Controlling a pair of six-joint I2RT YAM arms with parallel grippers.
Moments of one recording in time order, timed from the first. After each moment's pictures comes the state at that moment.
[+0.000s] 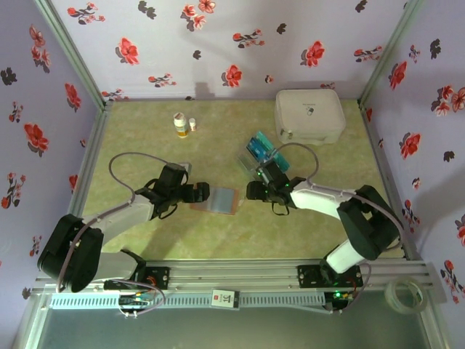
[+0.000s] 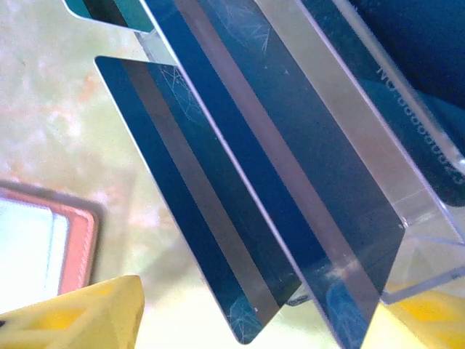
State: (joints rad) left arm -0.56 1.29 0.59 -0.14 0.00 -0.47; right arm 0.68 1.56 0.78 -0.21 0.04 0.66
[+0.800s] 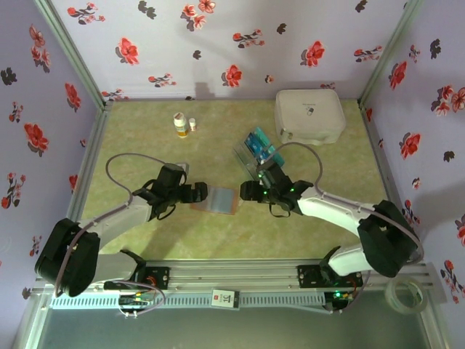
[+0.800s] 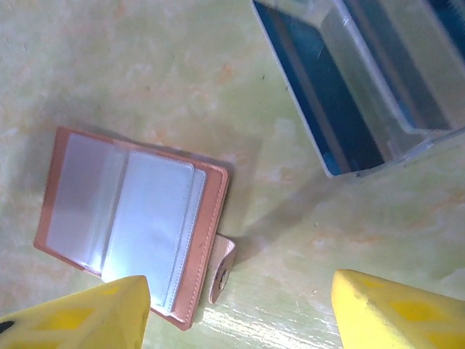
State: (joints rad) left arm -0.55 1.26 0.59 -0.18 -0.03 -0.49; right arm 0.76 1.40 0.75 -0.24 -0.04 0.72
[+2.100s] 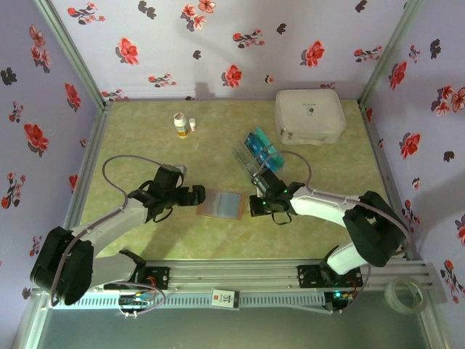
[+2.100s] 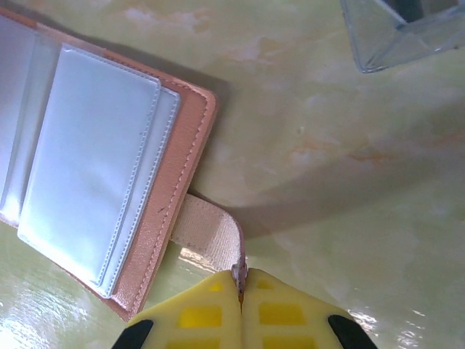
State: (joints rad) left arm -0.54 1.20 0.59 -0.28 0.02 -0.49; right arm 0.75 1.48 0.73 -0.34 -0.14 0.55
